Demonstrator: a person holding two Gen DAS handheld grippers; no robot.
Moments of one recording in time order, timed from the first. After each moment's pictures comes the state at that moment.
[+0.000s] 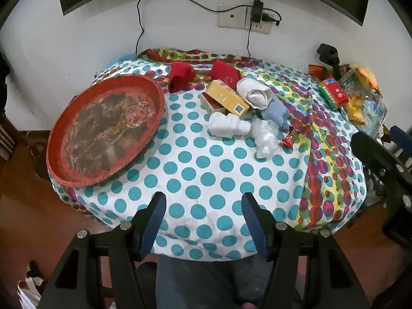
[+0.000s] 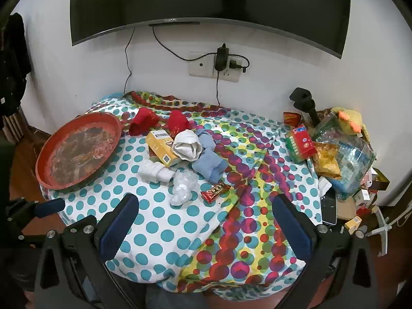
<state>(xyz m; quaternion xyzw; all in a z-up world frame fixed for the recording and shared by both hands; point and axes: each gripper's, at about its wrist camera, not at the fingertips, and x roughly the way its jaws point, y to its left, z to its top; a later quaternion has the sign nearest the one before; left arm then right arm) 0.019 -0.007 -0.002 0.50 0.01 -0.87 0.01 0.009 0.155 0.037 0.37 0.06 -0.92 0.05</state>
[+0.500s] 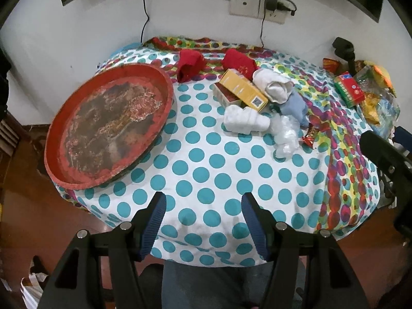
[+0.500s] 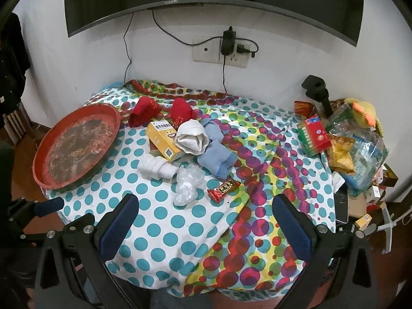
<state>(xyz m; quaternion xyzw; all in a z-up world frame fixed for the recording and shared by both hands) -0.006 -0.023 -0.030 0.53 0.01 -0.85 0.03 -0.025 0.147 0.013 0.41 0.05 -0.91 0.06</state>
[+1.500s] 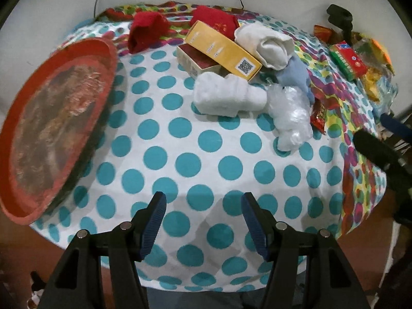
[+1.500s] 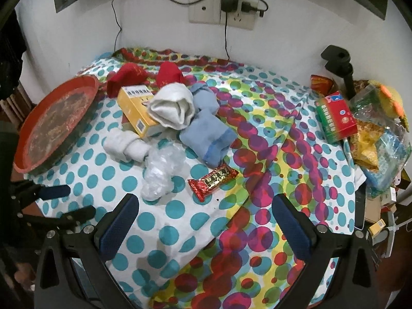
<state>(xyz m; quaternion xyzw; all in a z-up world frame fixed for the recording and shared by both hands) -0.070 -0.012 -0.105 0.58 0.01 -0.81 -0.06 -0.082 0.174 -0.061 0.47 0.06 -0.88 0.08</state>
